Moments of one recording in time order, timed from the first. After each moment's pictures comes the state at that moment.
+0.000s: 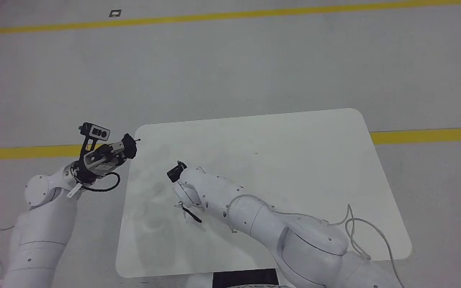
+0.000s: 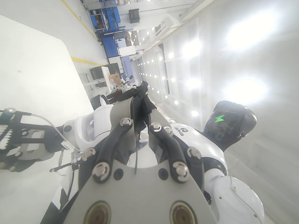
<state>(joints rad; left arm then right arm) 1.35 -0.88 -1.56 -1.27 -1.00 -0.34 -1.39 -0.73 -1.96 0.37 -0.65 -0.94 0.34 1.14</state>
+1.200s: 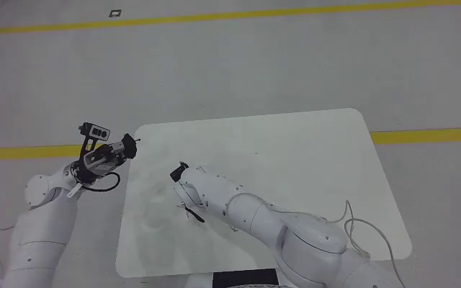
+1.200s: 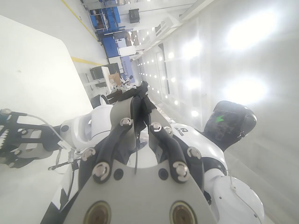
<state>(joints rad) 1.35 -0.88 -1.56 -1.27 -1.00 -0.34 -1.39 -0.70 -1.96 0.32 -0.60 -0.88 0.34 1.14</state>
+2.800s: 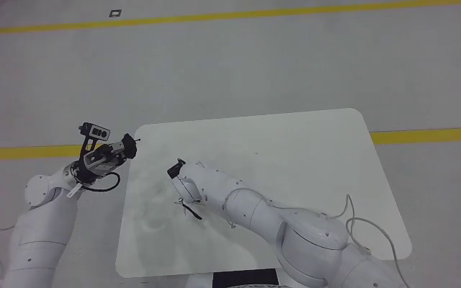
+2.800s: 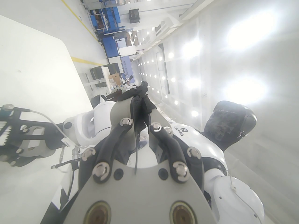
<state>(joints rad) 1.35 -0.88 -1.56 -1.27 -1.00 -0.34 -1.39 -0.65 -1.96 0.29 -0.60 -0.77 0.34 1.12</state>
